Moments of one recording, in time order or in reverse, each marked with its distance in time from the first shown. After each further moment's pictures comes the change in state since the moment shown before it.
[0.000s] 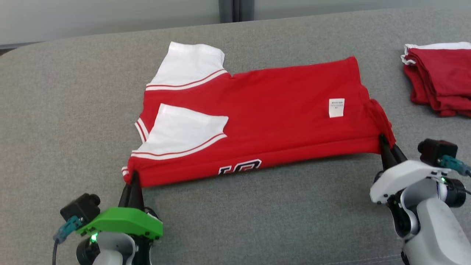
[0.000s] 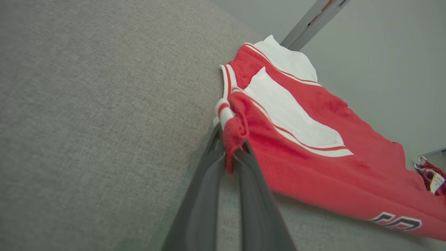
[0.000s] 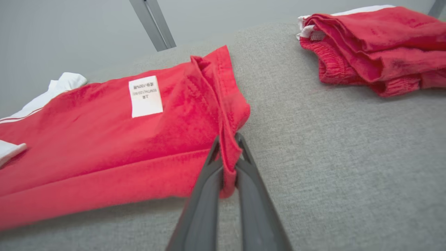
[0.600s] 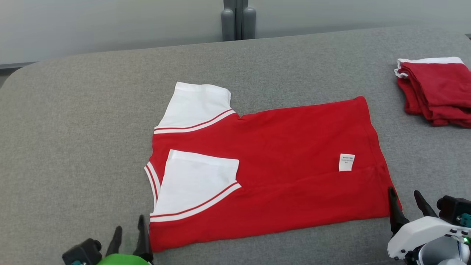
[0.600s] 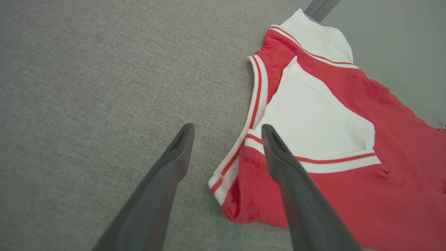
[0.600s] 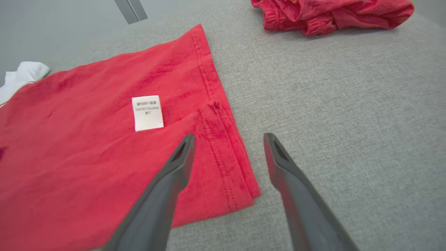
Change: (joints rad) left arm 0.269 0.053 -0.060 -0.171 0.043 0.081 0.030; right arm 0.346 0.055 -0.100 -0.270 -0.043 -0.001 0.073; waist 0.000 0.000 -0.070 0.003
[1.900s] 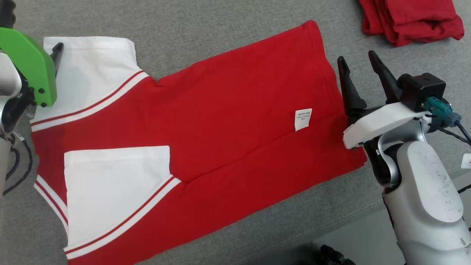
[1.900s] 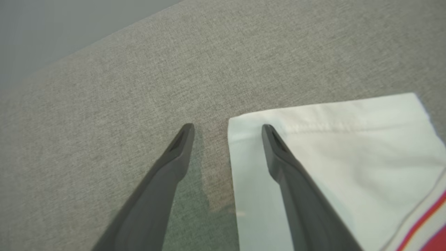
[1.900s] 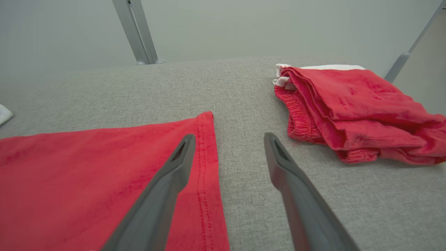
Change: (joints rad) left arm -1.040 0.434 -0.173 0.348 0.146 -0.293 0.686; right arm -0.517 -0.051 0.274 0.025 -0.031 0.000 -0.082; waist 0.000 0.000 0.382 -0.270
